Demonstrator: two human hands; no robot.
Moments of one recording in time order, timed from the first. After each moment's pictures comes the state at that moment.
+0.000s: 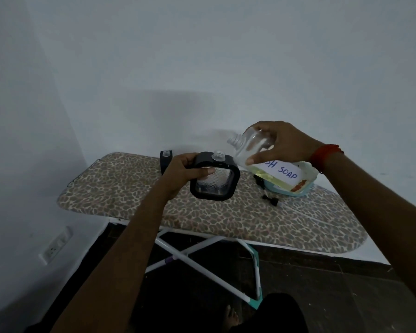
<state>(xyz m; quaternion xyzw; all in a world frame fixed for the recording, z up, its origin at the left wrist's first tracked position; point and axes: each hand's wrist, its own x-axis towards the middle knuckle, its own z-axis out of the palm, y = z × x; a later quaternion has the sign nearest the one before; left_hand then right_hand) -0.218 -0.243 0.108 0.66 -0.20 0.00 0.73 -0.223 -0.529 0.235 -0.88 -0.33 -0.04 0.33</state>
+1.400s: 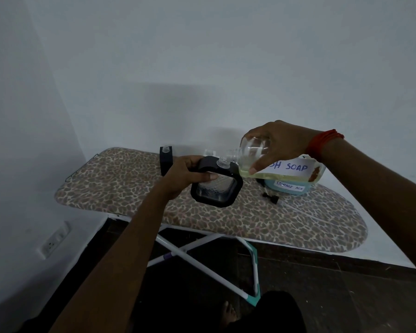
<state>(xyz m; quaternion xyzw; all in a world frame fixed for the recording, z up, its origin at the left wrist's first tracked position) -0.221 -0.248 0.100 0.67 -0.23 -0.02 0.71 -0.211 -0.518 0.248 -0.94 -0.33 0.03 0.09</state>
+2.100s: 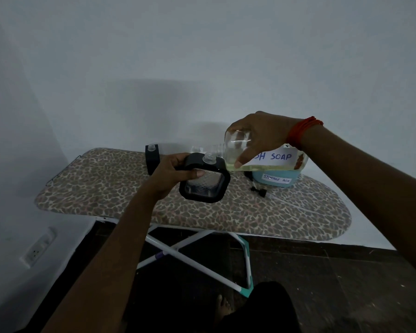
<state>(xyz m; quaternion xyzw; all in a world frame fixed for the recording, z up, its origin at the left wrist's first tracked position) -0.214 -0.250 0.090 0.65 -0.24 -0.02 0.72 -0.213 -0.512 0.258 -0.94 -0.34 0.05 0.06</state>
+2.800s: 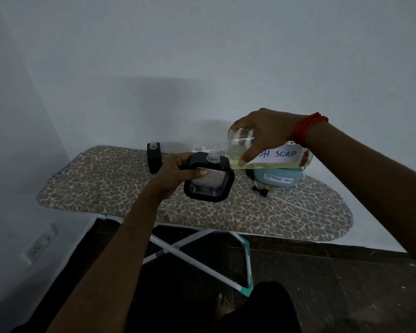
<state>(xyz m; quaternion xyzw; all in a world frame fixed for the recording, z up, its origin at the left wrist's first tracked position) -0.211 -0.257 0.083 0.65 -0.23 -0.02 0.73 -0.214 -0.509 0.263 -0.94 -0.32 0.06 0.06</state>
